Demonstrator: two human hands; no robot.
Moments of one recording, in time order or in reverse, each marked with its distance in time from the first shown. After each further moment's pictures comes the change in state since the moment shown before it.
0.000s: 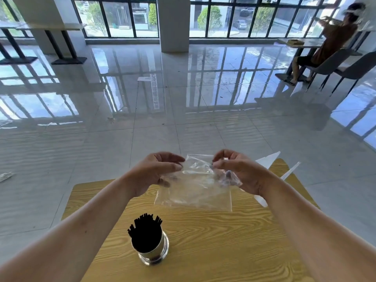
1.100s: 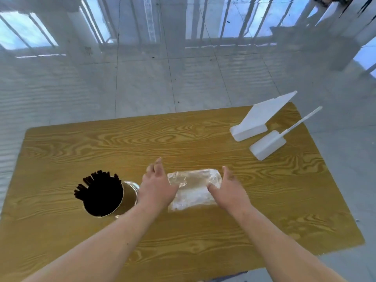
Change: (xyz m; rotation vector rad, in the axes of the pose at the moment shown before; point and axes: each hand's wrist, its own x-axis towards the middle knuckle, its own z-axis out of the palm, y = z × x) left_hand 0.058 -0.239 0.140 0.872 0.212 -0.485; right_hand 0.011 0.269 -0.070 -0.965 0.322 0.480
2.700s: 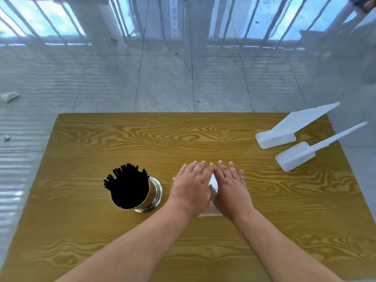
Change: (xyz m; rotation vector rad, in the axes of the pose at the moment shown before) left_hand -0.020 0.018 -0.001 0.253 0.120 0.462; right_hand 0.004 -0.047 0.035 -0.356 0.102 -0.388
